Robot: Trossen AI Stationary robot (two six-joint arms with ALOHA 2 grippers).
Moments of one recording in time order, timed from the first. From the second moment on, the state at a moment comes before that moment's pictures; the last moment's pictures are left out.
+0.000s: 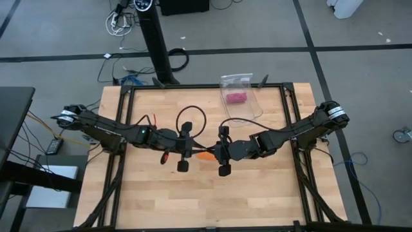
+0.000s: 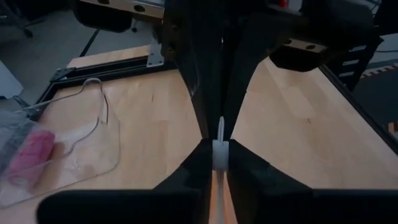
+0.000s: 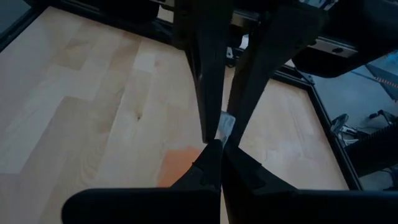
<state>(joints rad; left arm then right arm) -0.22 1.36 0.96 0.00 -0.19 0.05 0.33 1.58 1.23 -0.16 0.48 -0.15</state>
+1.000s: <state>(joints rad) -0.22 1.35 0.96 -0.09 -0.24 0.03 0.34 1.57 1.23 -0.15 0.49 -0.16</state>
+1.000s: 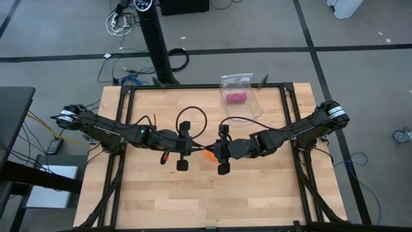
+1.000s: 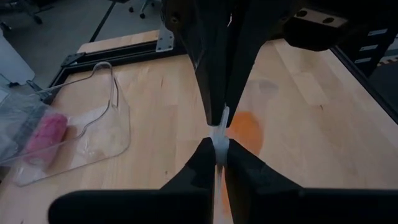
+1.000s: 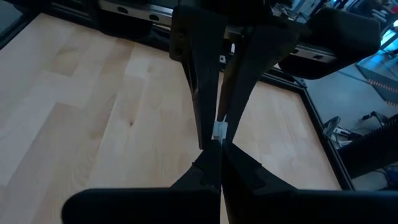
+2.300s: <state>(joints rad) -0.27 1.33 0.99 -0.24 -0.21 0.12 0.39 1.56 1.23 -0.26 0.46 0.09</state>
